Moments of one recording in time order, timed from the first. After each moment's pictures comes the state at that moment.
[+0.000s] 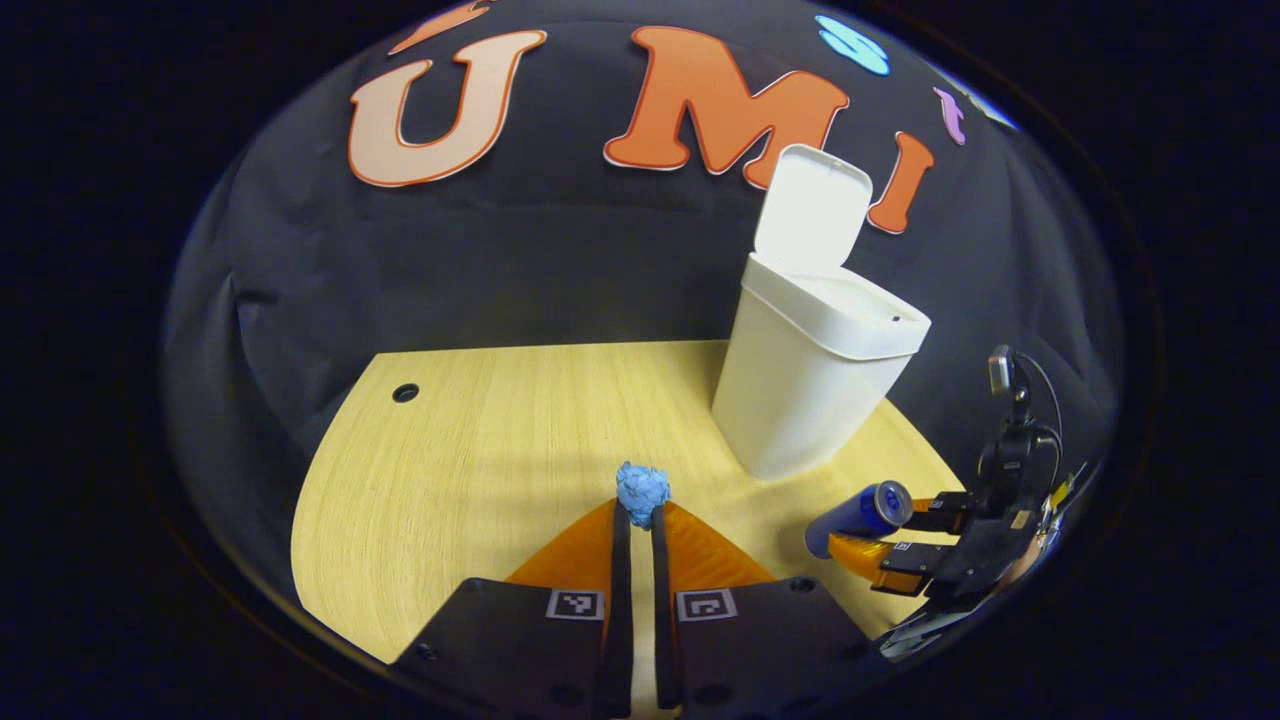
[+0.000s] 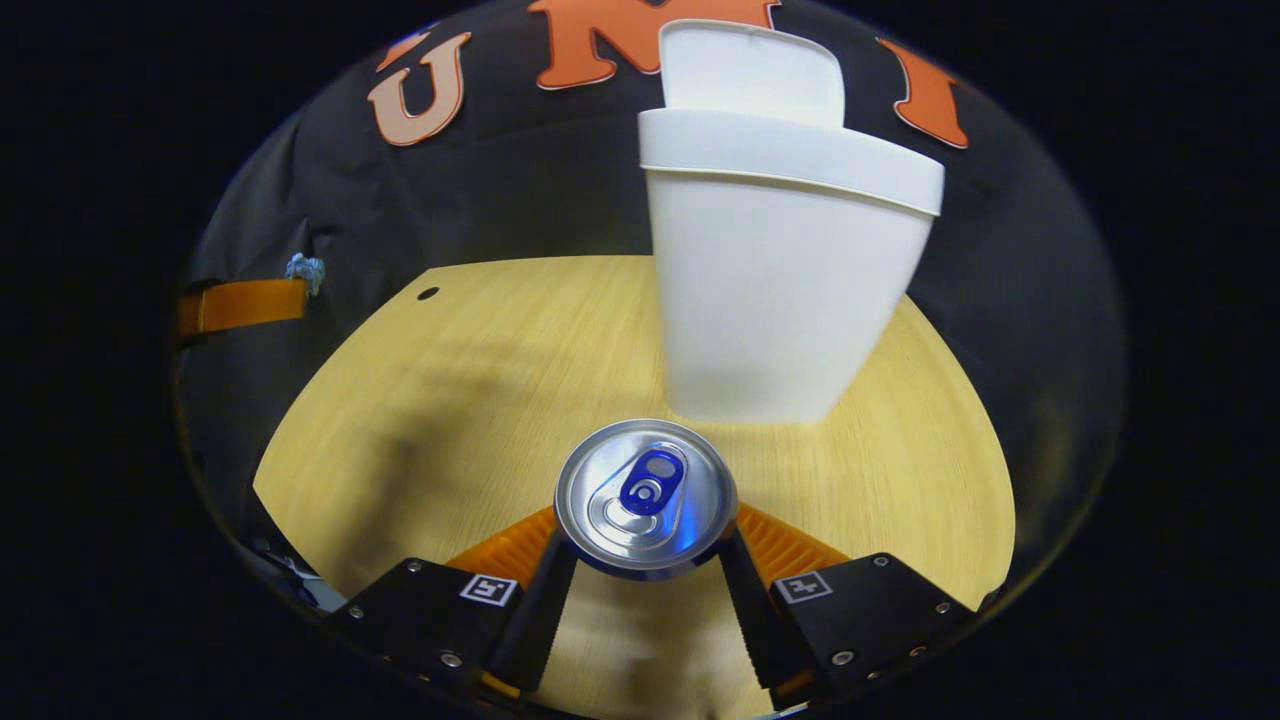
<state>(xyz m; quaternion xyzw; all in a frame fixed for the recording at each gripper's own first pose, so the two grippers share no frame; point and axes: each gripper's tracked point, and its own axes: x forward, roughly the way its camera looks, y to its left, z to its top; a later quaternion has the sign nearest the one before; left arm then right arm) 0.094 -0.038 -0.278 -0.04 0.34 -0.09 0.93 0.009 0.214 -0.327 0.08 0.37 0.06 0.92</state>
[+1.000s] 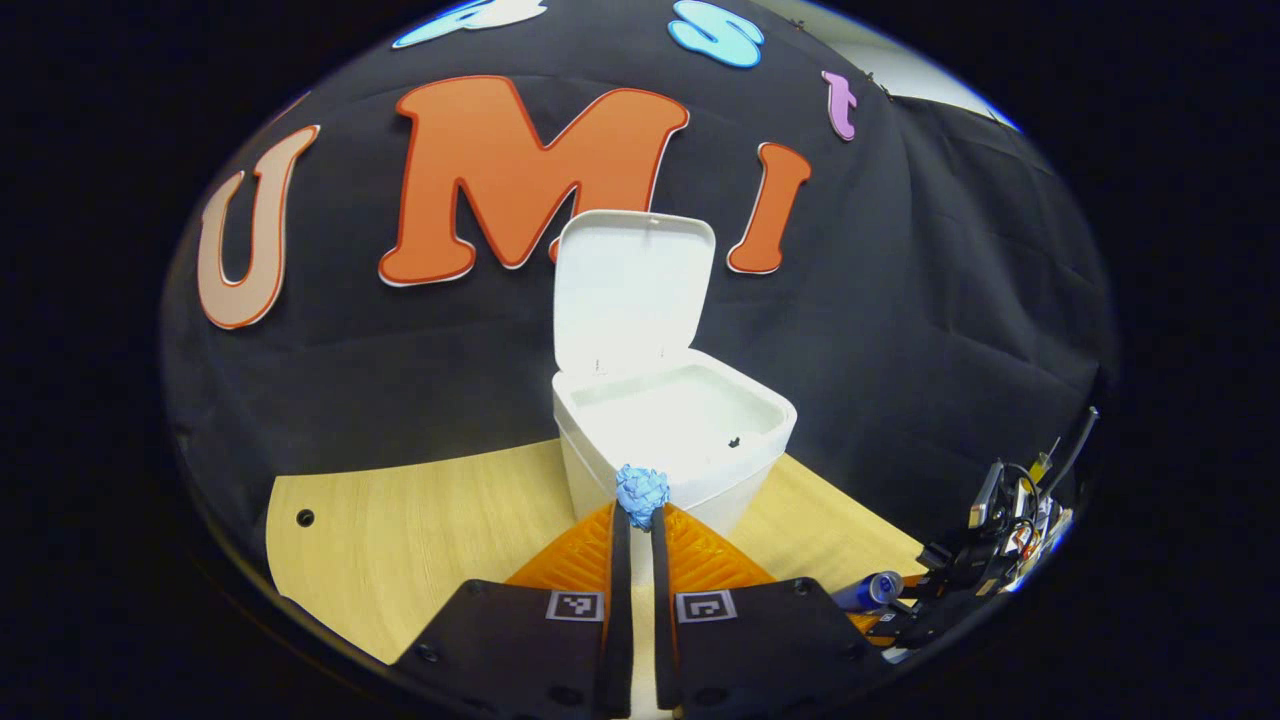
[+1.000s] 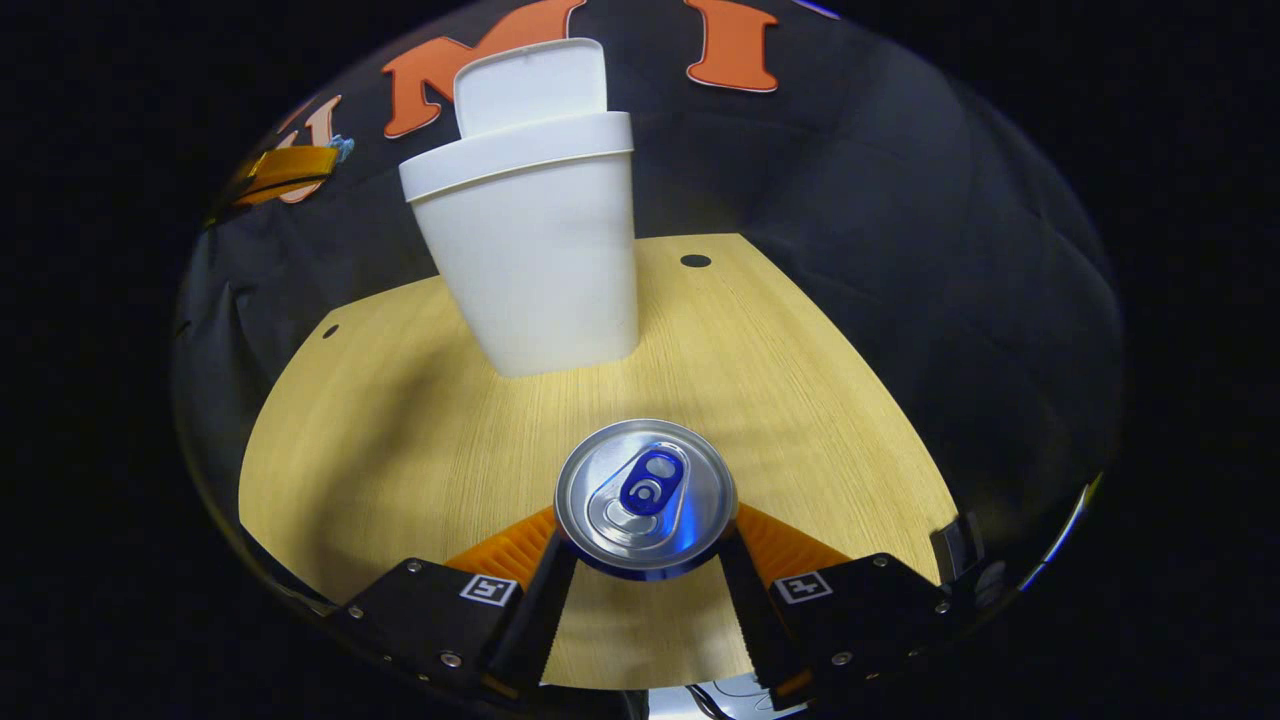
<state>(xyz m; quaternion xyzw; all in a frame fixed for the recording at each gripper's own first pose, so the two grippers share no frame) 0.187 -0.211 -0.191 0.00 0.26 -0.22 0.94 0.014 0.204 -0.316 0.14 0.38 -0.08 0.91</state>
